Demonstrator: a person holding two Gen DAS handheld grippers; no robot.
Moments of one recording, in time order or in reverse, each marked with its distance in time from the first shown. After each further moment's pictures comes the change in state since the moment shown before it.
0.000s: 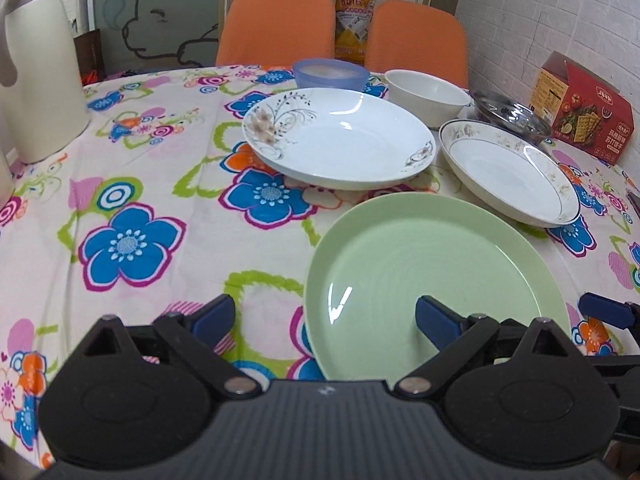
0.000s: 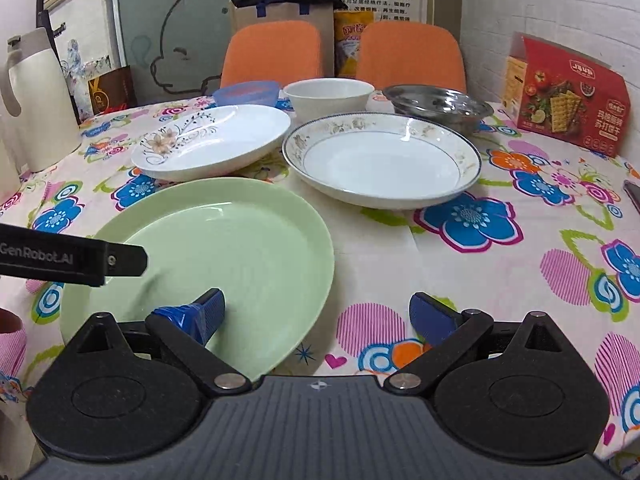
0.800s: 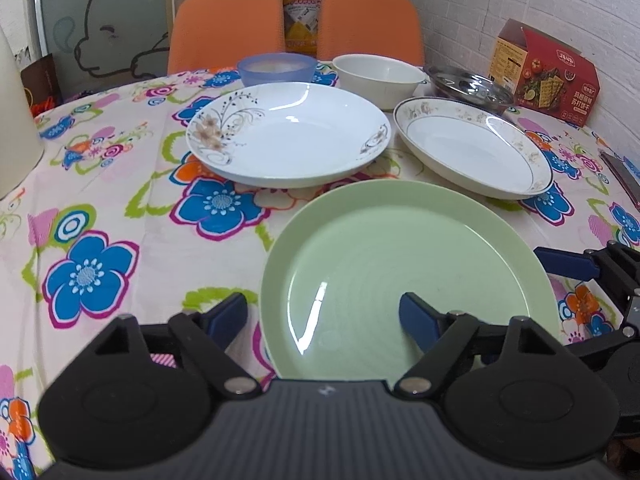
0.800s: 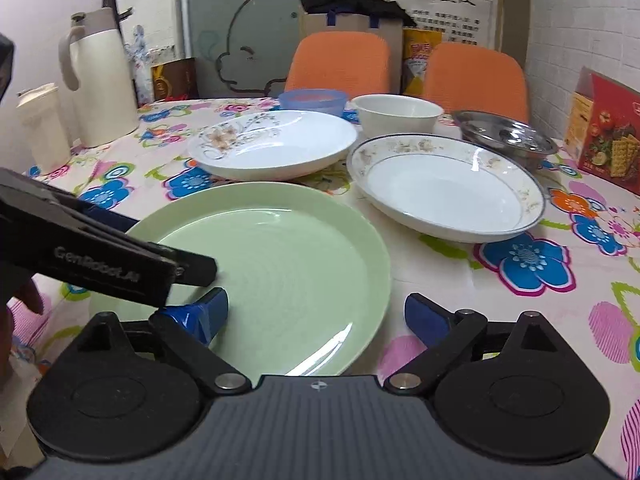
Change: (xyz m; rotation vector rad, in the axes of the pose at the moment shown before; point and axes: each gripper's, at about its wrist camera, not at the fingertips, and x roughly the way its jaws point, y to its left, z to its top) left arm 0.008 -0.014 0.003 0.133 0.024 -0.077; right arm 0.006 0.009 0.004 -0.146 -0.020 0.187
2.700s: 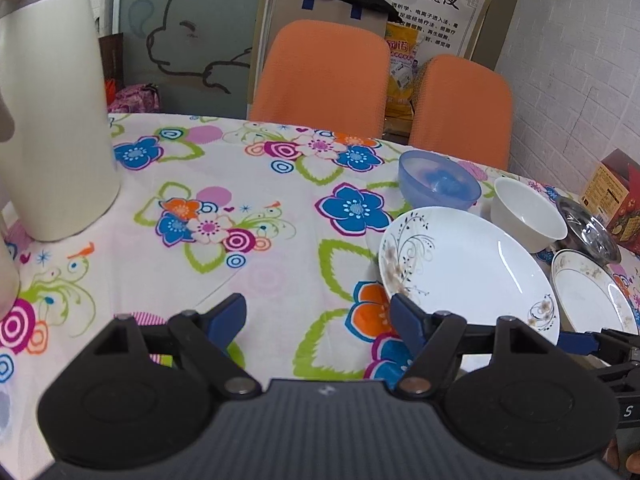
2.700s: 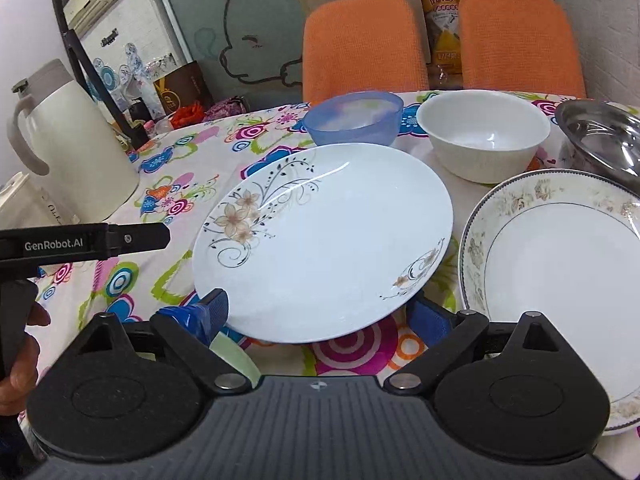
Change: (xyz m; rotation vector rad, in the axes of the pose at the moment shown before) left arm 0.024 0.153 0.084 -0.218 -0.115 0.079; right arm 0.111 0.004 0.106 0.215 0.100 0.107
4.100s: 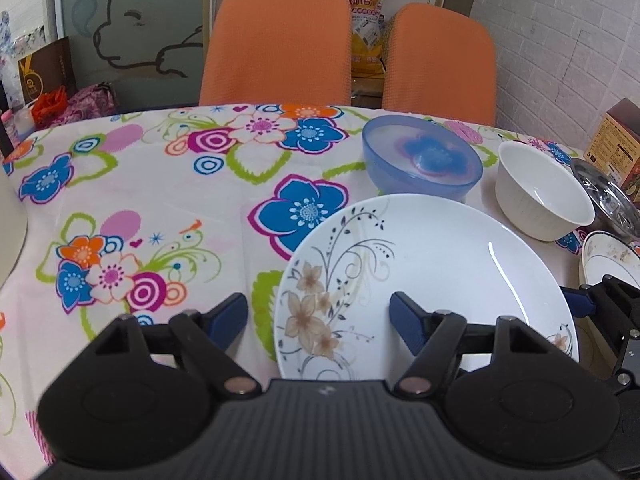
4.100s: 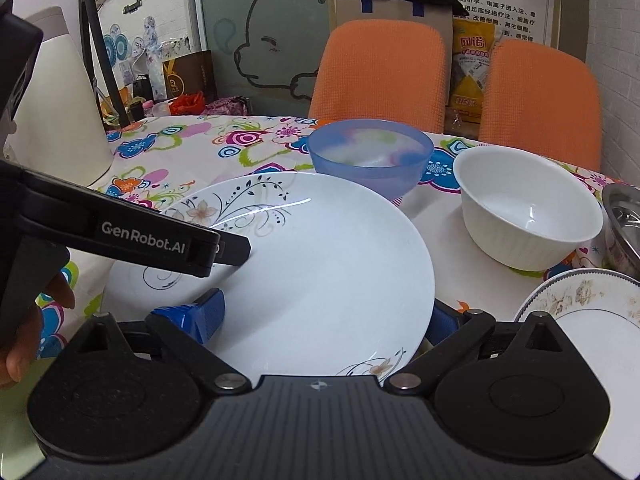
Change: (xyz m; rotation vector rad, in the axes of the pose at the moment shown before) left arm 0.086 -0.036 0.029 0.118 0.111 -0.048; right arm 0.045 0.003 0.019 -0.208 -0.065 -0.059
